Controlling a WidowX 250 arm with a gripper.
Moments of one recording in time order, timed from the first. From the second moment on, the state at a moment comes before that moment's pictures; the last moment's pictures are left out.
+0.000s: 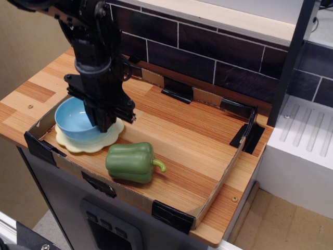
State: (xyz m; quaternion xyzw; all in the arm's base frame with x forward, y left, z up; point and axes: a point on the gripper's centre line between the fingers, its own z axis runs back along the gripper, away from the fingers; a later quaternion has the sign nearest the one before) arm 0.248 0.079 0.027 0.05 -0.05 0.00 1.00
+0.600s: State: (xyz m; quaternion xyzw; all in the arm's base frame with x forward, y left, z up) arm 0.243 0.081 0.030 0.05 -0.04 0.04 1.00
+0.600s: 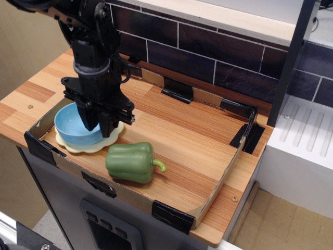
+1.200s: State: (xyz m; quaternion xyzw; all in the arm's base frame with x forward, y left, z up) arm 0.267 0.059 0.093 0.04 -0.08 0.04 1.00
